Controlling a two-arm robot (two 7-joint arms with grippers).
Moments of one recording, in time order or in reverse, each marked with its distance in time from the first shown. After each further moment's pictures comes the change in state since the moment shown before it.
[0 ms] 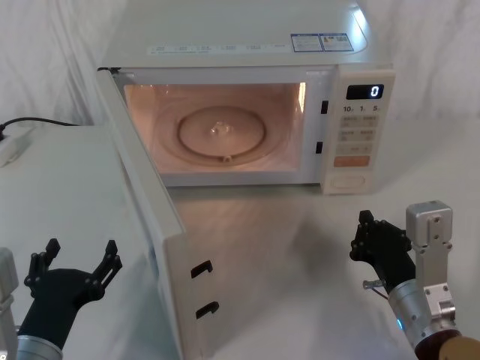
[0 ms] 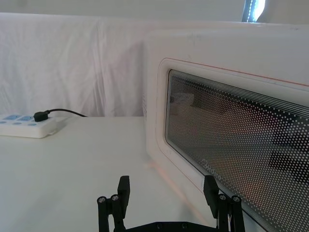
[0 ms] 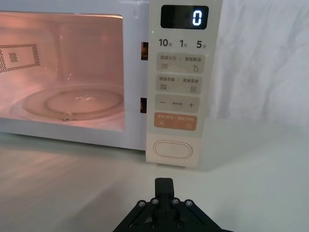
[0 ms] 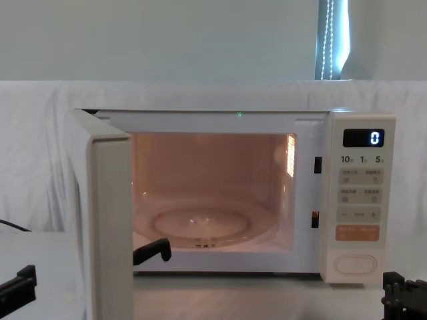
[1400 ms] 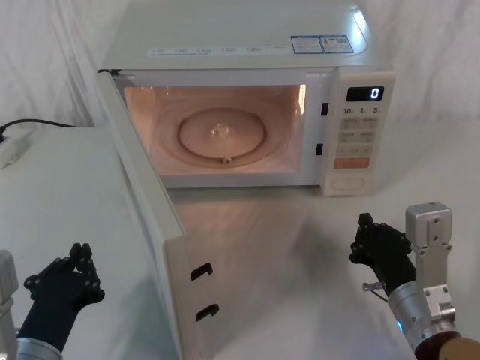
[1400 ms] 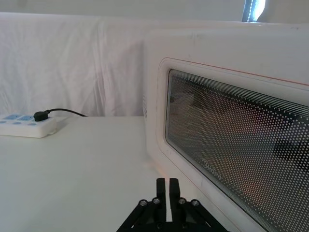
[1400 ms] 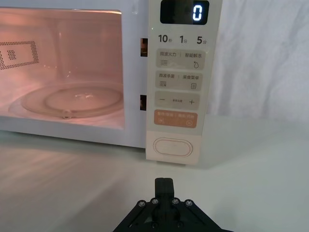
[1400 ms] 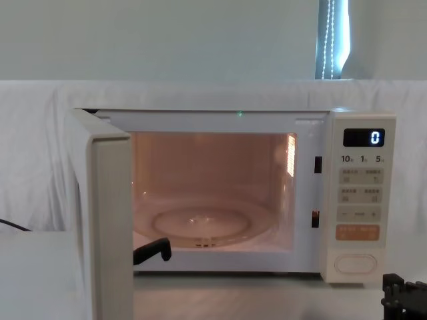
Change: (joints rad) left arm 0.000 0.000 0.000 0.000 0.000 0.000 0.000; right arm 0.003 -0.001 0.001 0.002 0.003 0.013 0.002
